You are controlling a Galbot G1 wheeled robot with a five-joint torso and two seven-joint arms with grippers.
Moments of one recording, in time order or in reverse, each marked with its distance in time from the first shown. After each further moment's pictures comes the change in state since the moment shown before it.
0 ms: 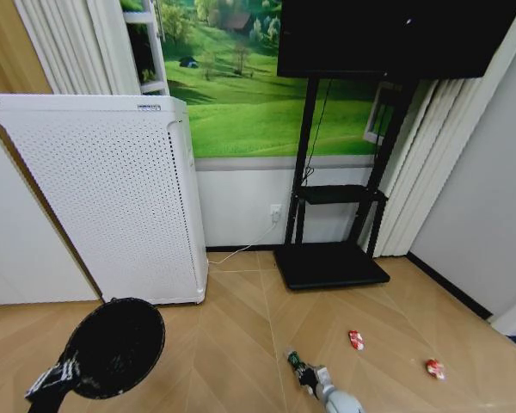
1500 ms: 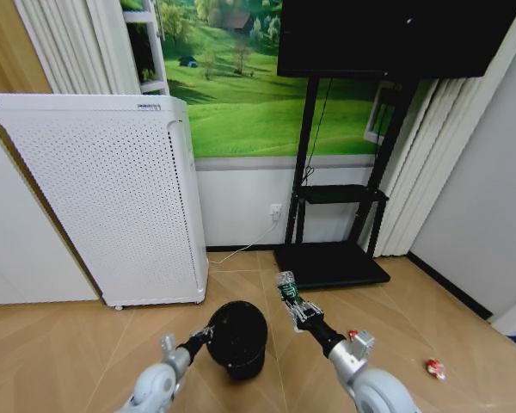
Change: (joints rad) left arm -0.779 0.387 1.020 0.510 -0.372 0.293 -0.134; right arm -0.349 -0.210 0.145 1.072 0.433 0.005 0.057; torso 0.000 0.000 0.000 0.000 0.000
